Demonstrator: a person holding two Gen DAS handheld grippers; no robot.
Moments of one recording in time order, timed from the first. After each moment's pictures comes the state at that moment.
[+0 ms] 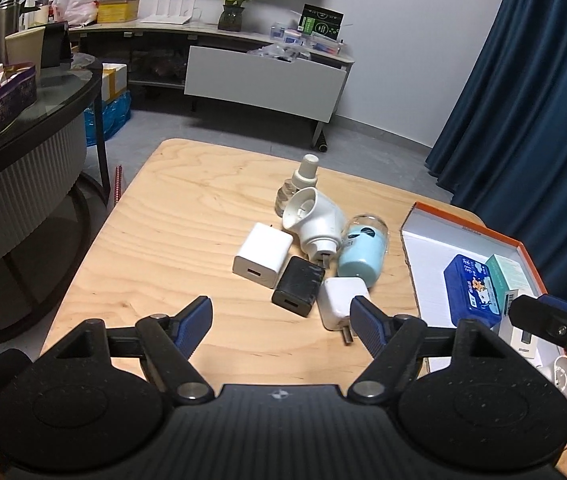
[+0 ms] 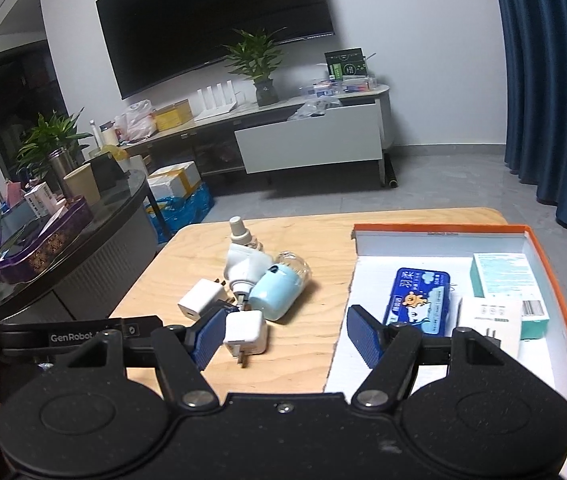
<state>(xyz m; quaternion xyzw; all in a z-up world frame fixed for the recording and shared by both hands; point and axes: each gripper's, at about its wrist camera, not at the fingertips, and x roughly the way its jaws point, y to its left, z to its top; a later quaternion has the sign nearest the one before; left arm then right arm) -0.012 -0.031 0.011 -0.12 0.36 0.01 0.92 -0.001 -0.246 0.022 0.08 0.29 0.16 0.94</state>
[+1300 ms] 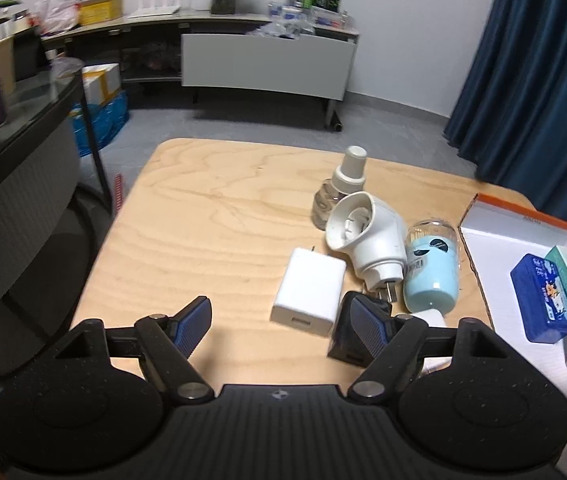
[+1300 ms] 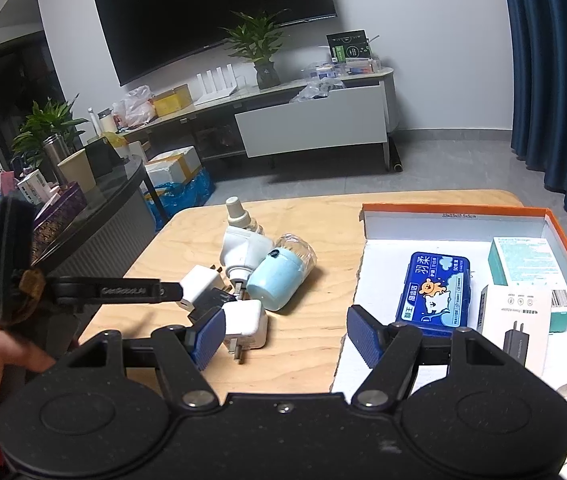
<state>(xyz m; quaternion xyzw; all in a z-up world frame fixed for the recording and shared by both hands) 0.060 -0.010 -0.018 -0.06 0.40 0.00 0.92 0.022 -0.237 0.000 0.08 0.31 0.16 0.93</state>
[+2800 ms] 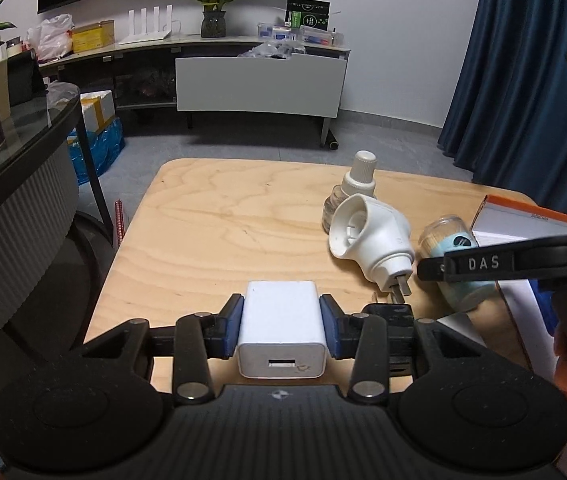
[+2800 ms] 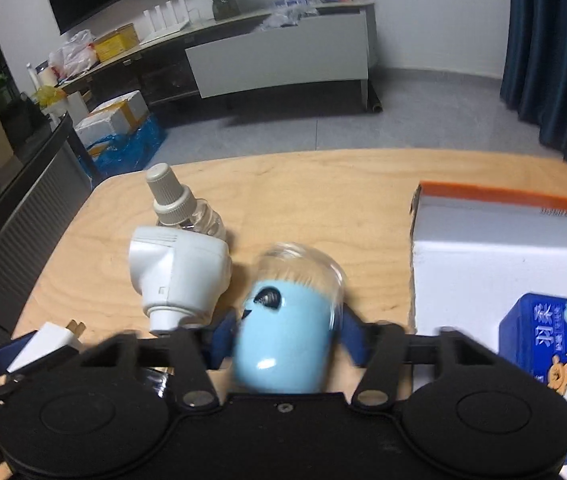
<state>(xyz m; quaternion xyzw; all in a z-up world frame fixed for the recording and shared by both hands) 0.054 -0.002 -0.021 -0.04 0.36 0.00 0.93 0.161 -0.170 -0.058 0.05 0.41 0.10 0.91</state>
